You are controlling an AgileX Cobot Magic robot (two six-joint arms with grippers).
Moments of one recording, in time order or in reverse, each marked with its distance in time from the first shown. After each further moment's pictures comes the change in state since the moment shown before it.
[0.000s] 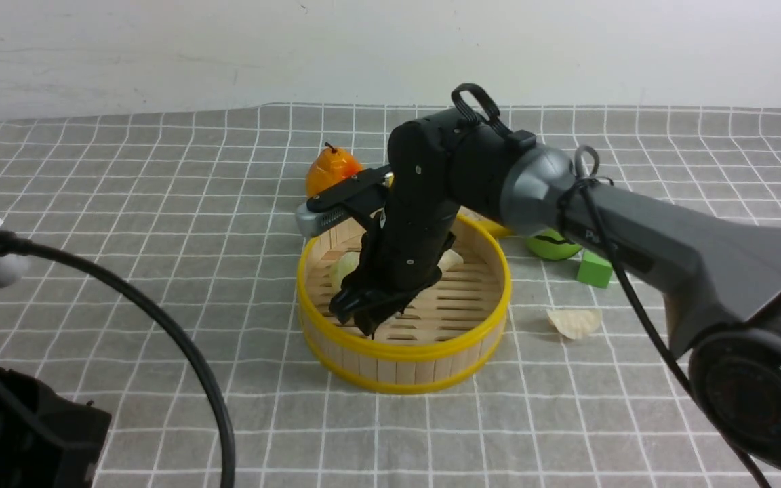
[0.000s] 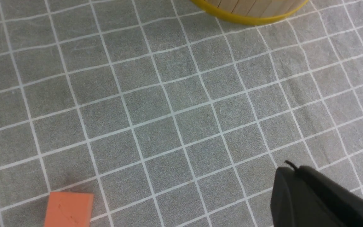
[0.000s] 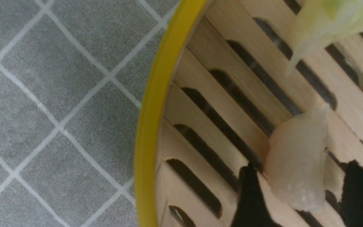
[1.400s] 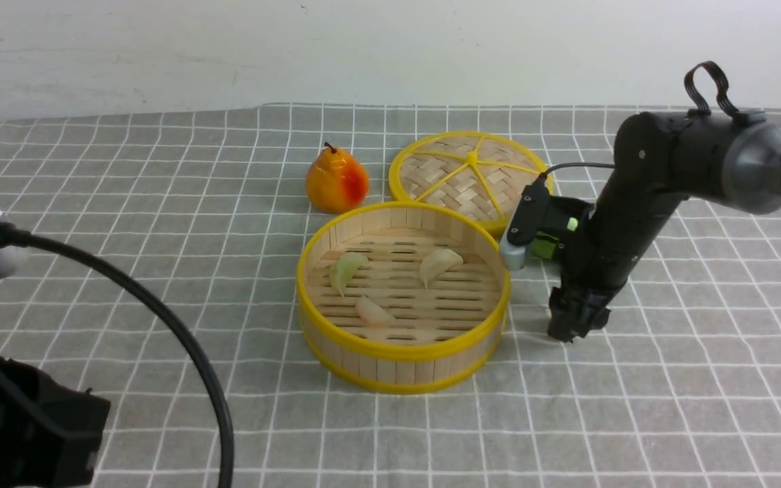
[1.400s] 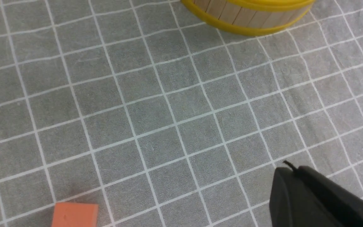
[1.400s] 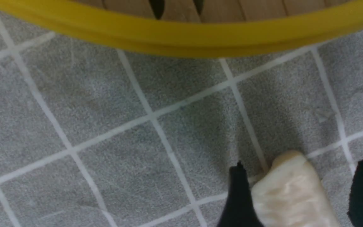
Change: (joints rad) right arm -0.364 -0.217 0.470 0.023 -0.147 -0.779; left arm 0.000 0.001 0.000 0.023 -0.026 0.001
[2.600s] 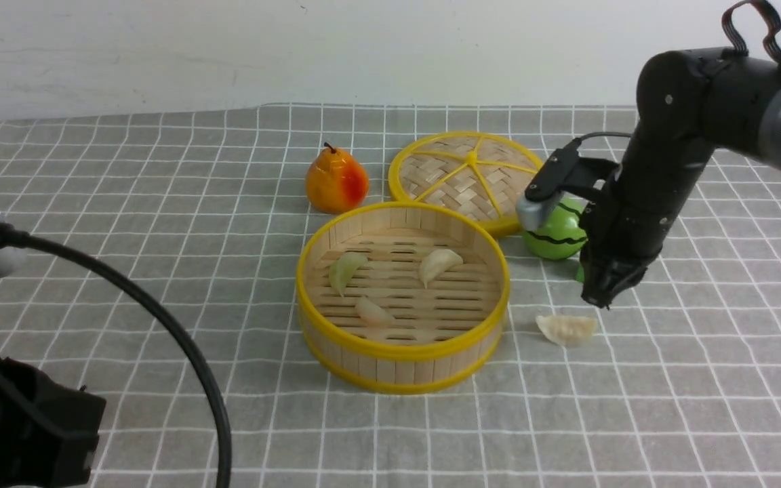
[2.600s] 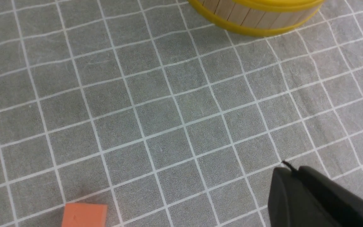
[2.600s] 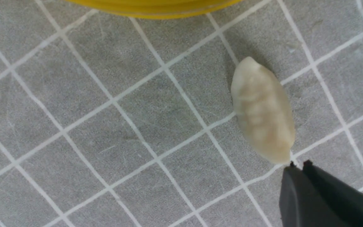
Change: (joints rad) right arm 0.000 -0.076 -0.080 -0.056 0.229 0.205; left arm 0.000 0.000 0.000 0.016 -0.001 0.000
